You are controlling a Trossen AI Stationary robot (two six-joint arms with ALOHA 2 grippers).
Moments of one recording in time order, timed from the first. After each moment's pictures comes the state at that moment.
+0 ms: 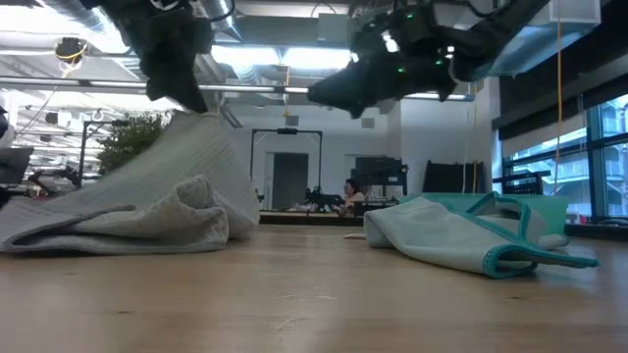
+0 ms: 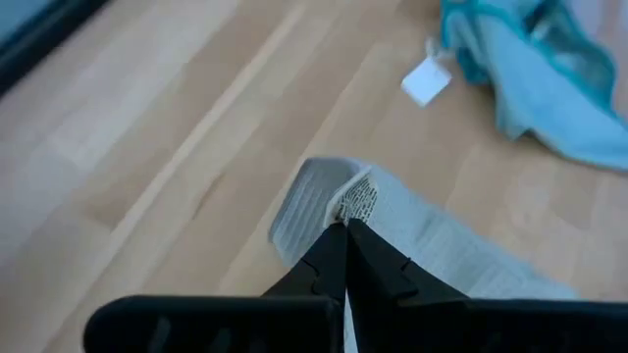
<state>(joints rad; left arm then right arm) 0.27 1.01 0.84 -0.68 -0.04 -0.30 -0.34 1.65 0.90 0.54 -0.41 -0.05</state>
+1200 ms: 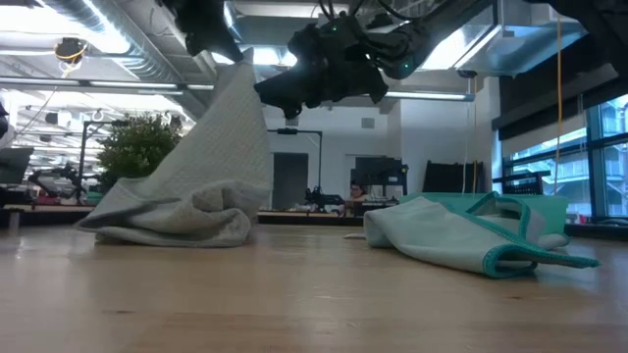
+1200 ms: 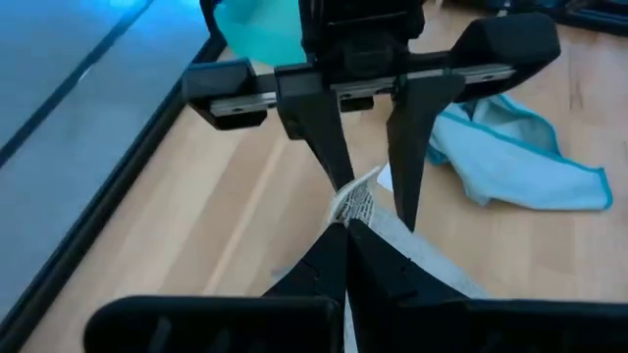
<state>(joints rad) 0.25 1.12 1.13 -0.73 -0.07 -0.07 -0.34 1.98 1.42 0.18 -0.76 -0.23</state>
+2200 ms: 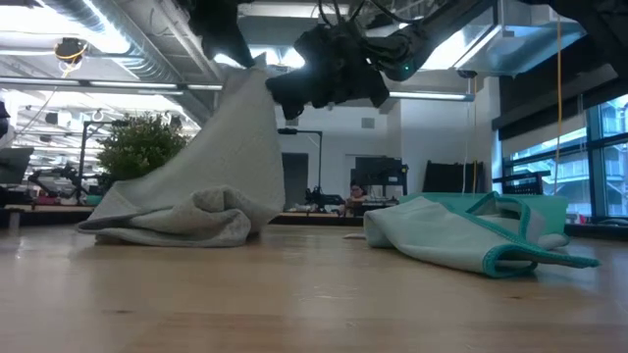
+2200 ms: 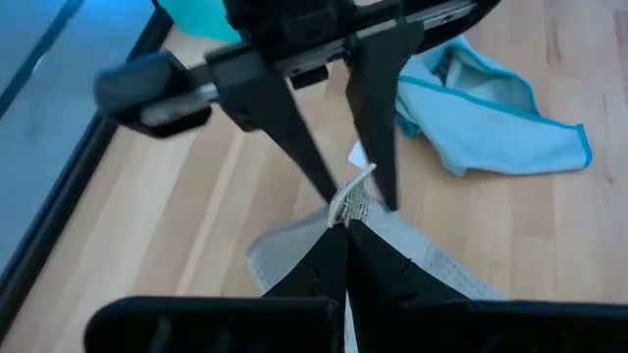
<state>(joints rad) 0.19 1.24 1.20 -0.76 -0.04 -0.03 -0.35 1.98 1.42 0.13 -0.93 -0.30</state>
